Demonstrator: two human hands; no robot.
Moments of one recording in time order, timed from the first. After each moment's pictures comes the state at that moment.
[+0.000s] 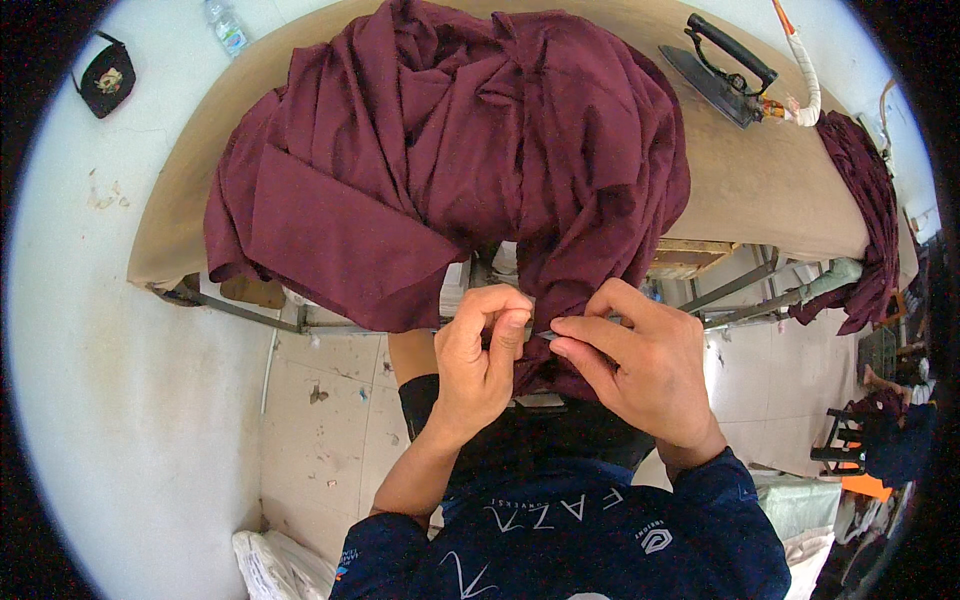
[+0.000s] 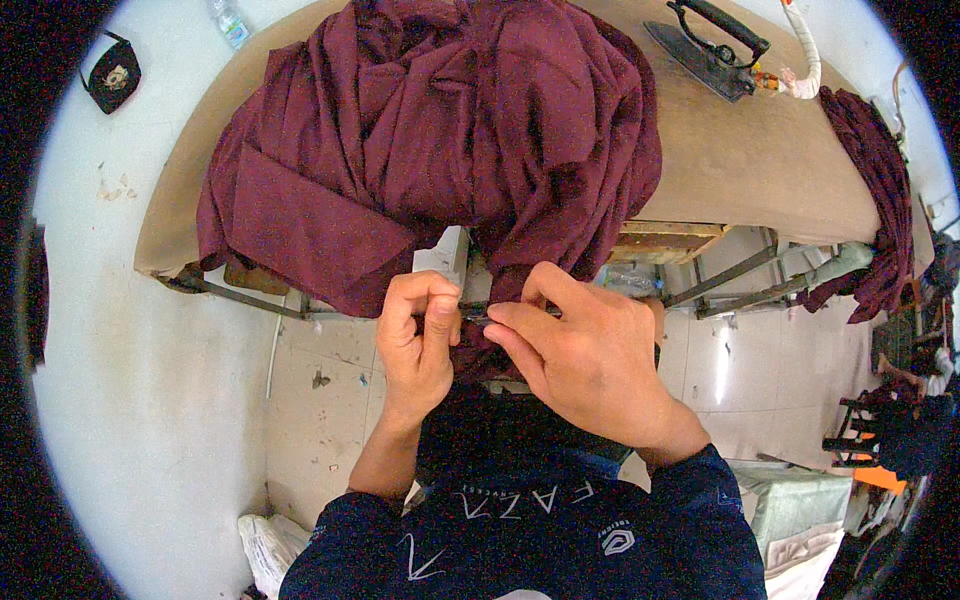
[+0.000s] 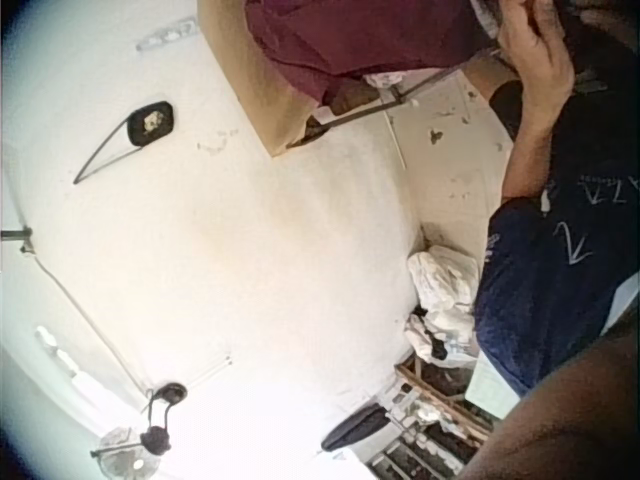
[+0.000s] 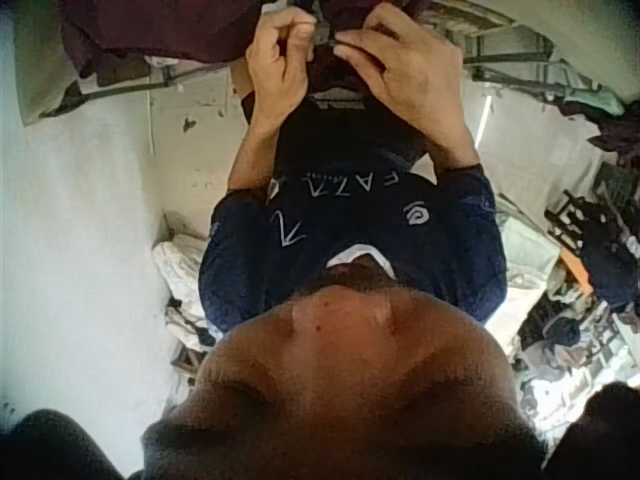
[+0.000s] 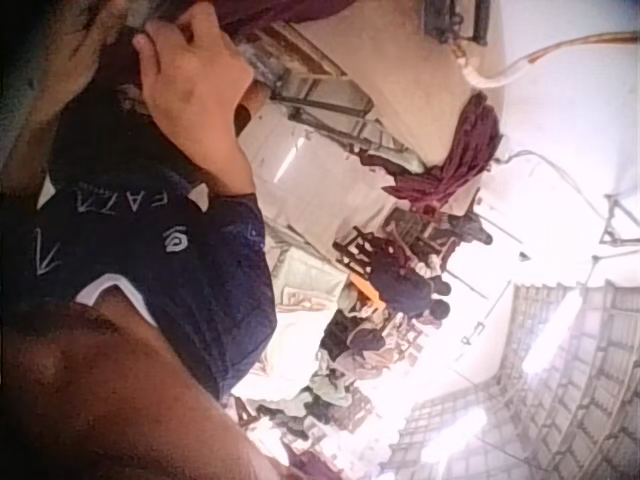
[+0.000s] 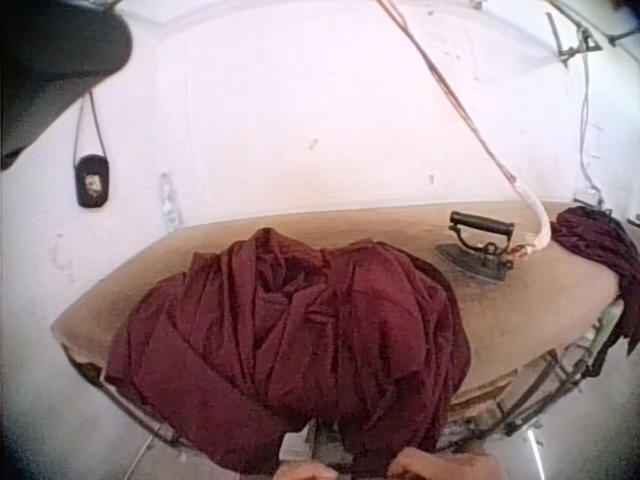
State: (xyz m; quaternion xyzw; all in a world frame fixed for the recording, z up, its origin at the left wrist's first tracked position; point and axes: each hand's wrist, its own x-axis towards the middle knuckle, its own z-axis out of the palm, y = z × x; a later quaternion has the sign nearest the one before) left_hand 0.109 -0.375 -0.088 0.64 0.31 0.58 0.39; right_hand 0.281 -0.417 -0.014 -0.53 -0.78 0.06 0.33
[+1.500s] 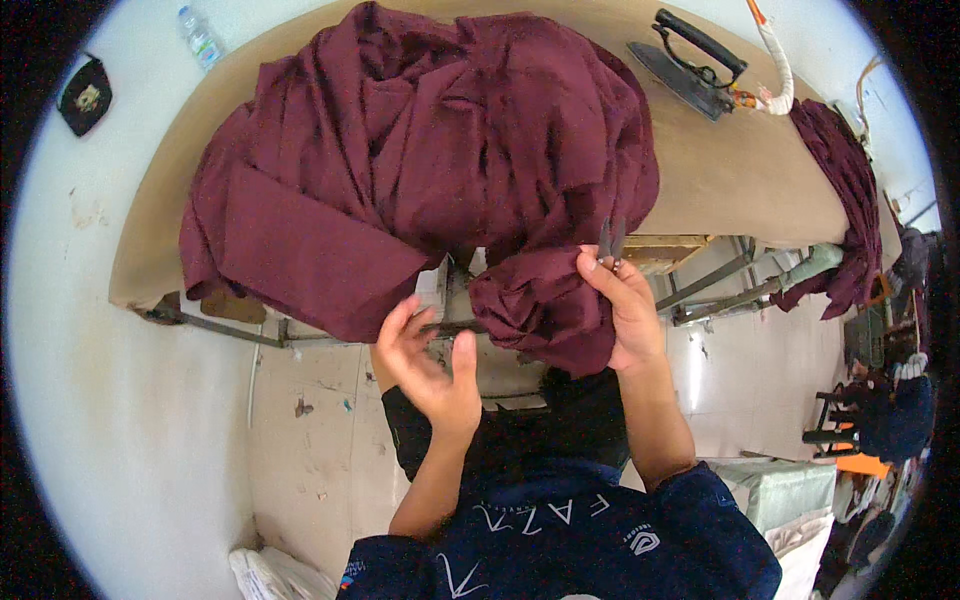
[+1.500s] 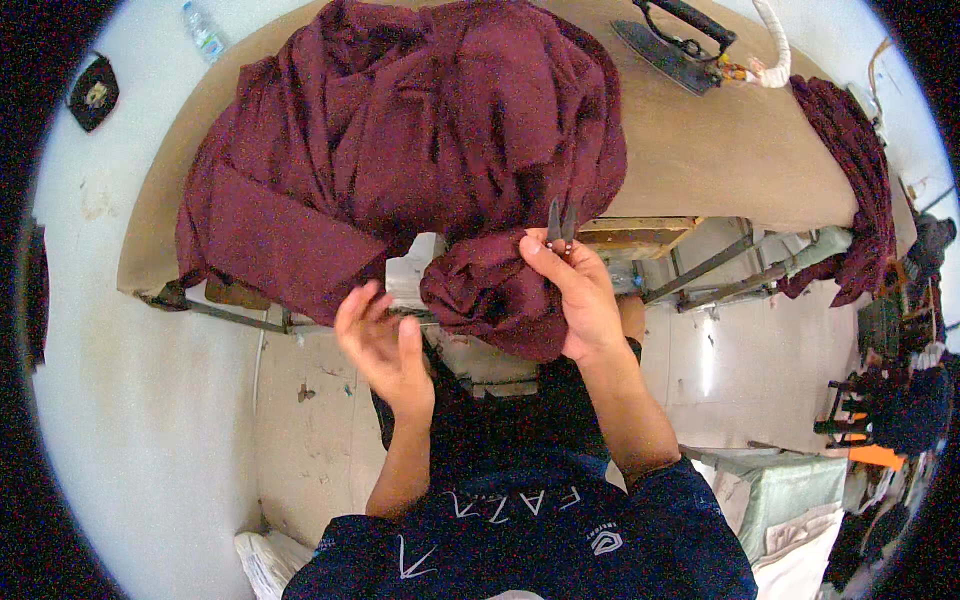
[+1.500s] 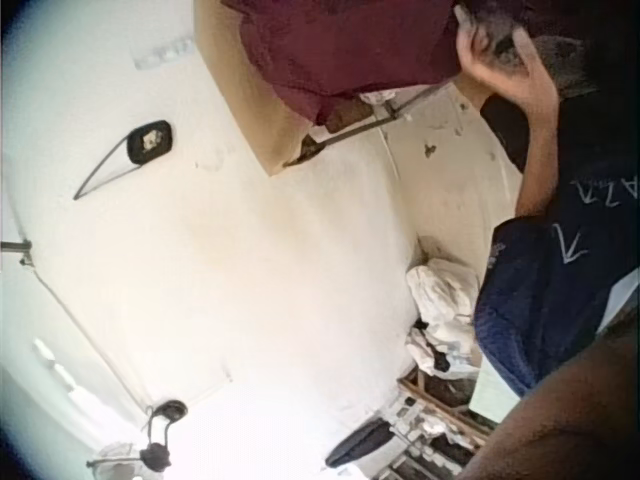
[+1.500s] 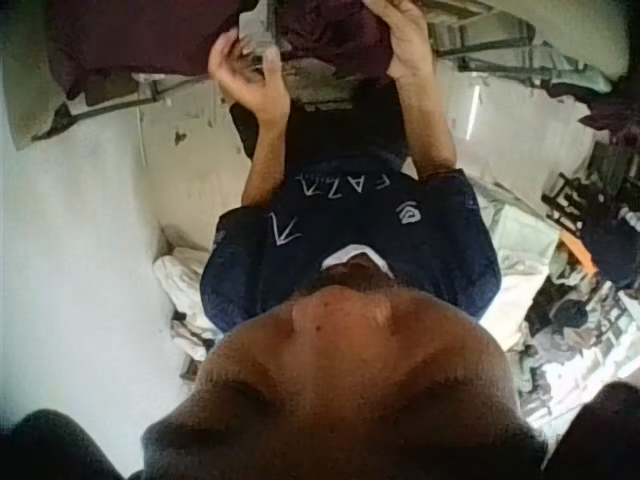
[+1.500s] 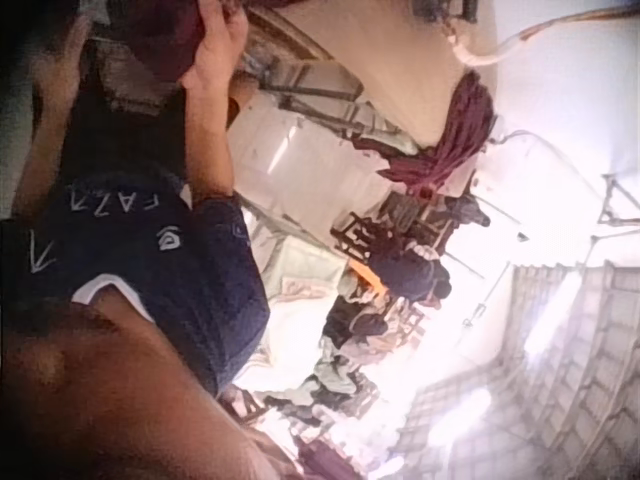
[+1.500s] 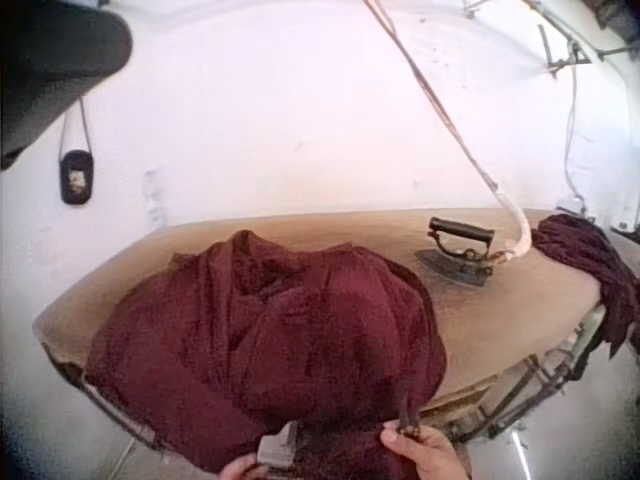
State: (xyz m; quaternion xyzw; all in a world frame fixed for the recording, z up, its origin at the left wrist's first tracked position) left_hand 0.115 -0.388 -0.150 0.51 0.42 0.69 0.30; right_hand 0.311 -0.377 -0.097 -0.33 -0.22 0.64 0.66
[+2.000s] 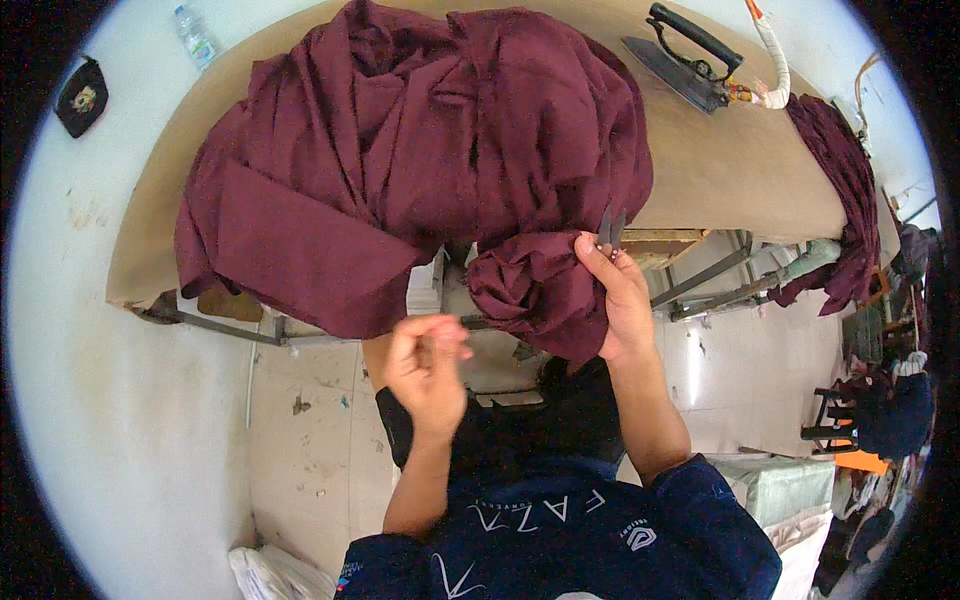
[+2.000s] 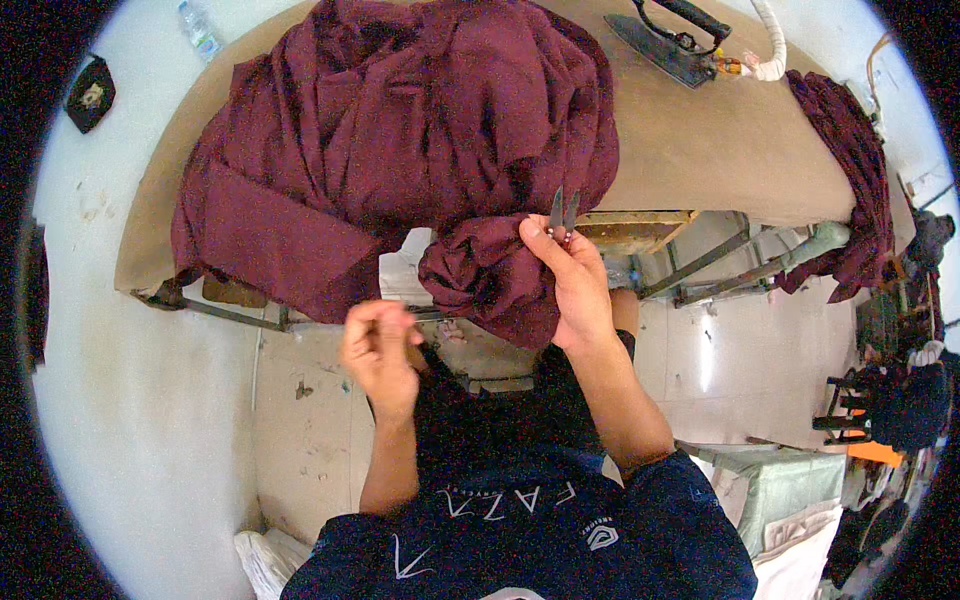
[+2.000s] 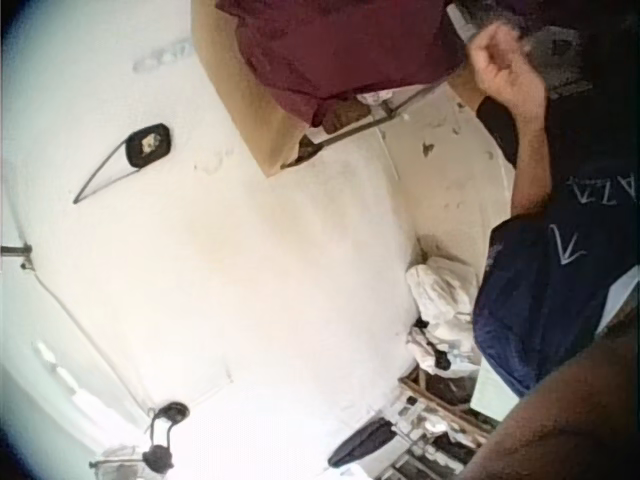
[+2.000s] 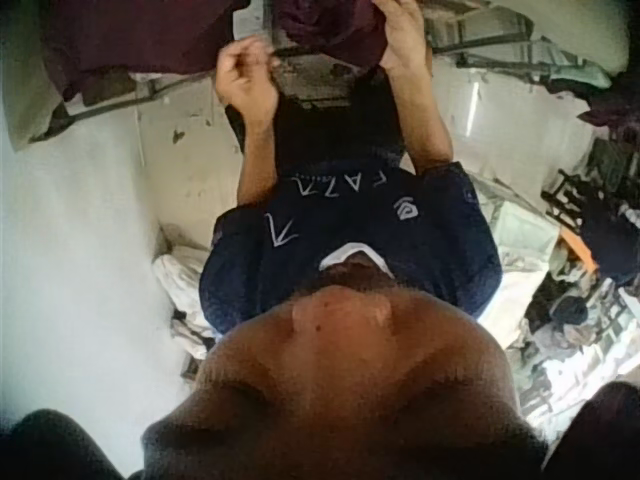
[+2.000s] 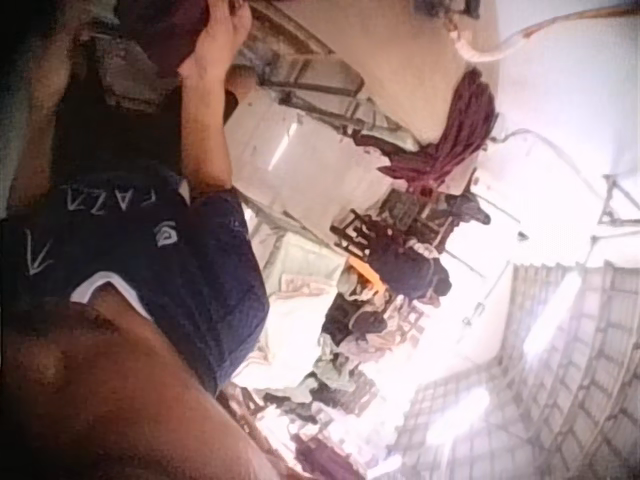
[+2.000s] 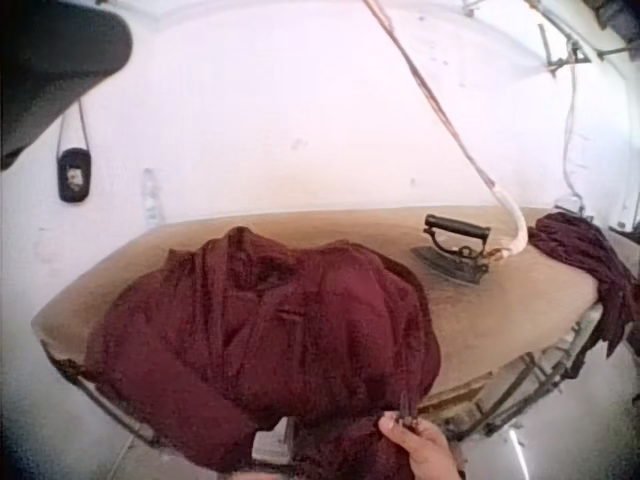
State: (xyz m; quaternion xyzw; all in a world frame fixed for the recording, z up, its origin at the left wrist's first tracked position) left_hand 0.112 -0.391 -0.131 0.45 0.40 0.67 0.43; right_hand 0.308 -0.371 -0.094 -0.31 -0.20 0.63 0.68
